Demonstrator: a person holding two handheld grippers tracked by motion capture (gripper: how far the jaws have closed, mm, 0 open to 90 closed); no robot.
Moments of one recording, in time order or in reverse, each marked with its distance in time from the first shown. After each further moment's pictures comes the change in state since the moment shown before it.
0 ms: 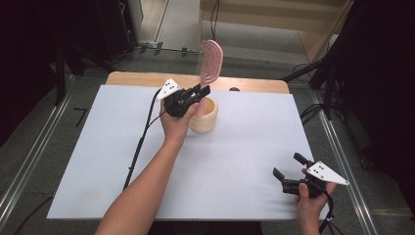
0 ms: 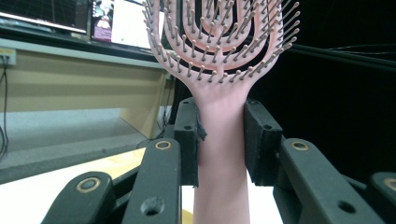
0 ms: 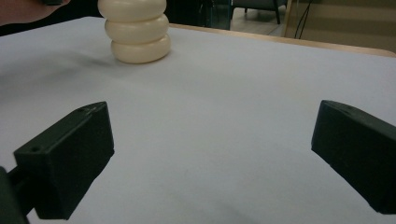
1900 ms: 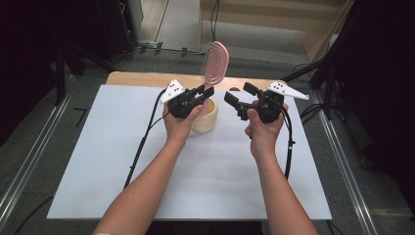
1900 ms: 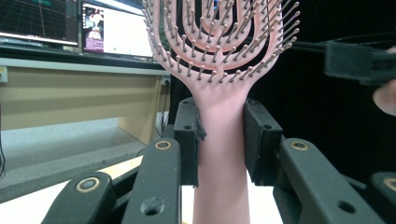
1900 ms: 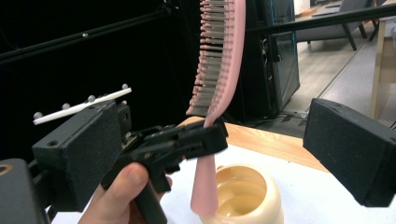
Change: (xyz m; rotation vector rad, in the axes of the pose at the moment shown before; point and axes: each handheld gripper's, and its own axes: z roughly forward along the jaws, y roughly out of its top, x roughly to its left) left arm -0.009 -0.003 0.006 -0.007 -0.042 0.071; right arm 0.066 0.204 0.131 -0.147 0.265 0.181
